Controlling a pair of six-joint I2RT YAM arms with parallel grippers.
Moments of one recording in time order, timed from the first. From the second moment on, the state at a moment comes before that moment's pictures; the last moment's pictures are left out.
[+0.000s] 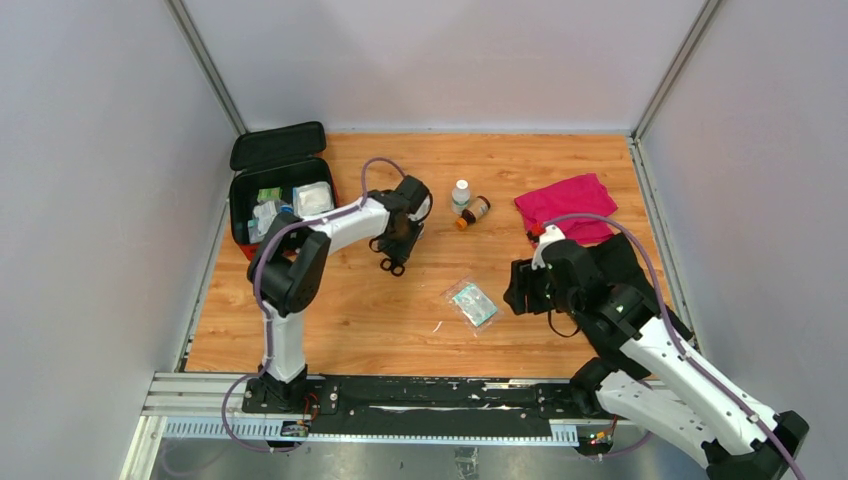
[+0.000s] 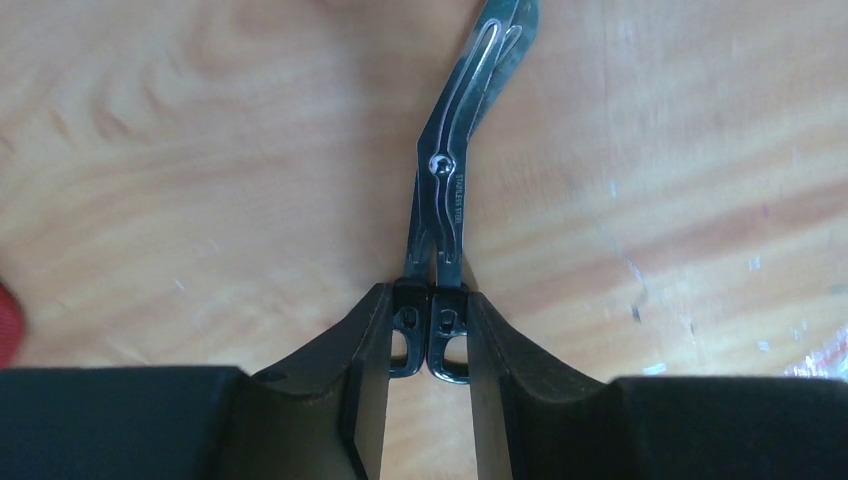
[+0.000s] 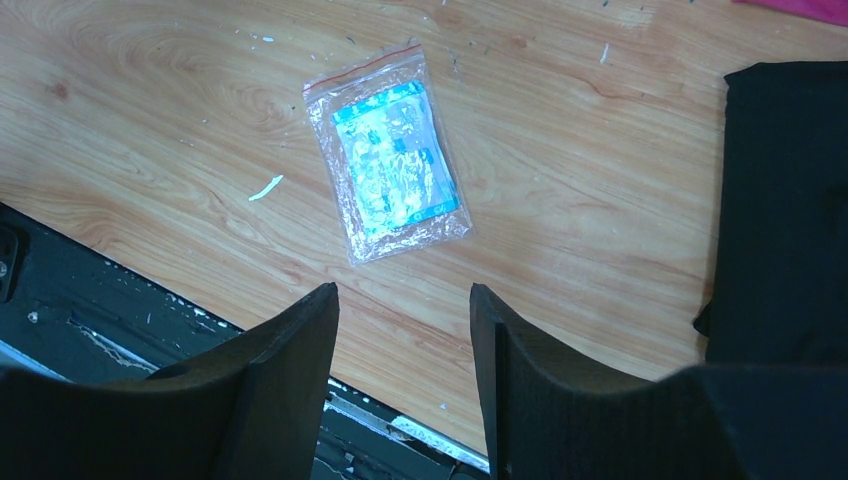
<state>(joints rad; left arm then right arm) -0.57 2.00 1.42 -0.67 -0.09 -0.12 0.69 0.73 0.75 -0.74 0.07 0.36</state>
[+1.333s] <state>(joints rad) -0.78 1.57 0.84 -0.35 0.09 -0.36 0.69 1.25 0.74 -0.34 -0.12 0.61</state>
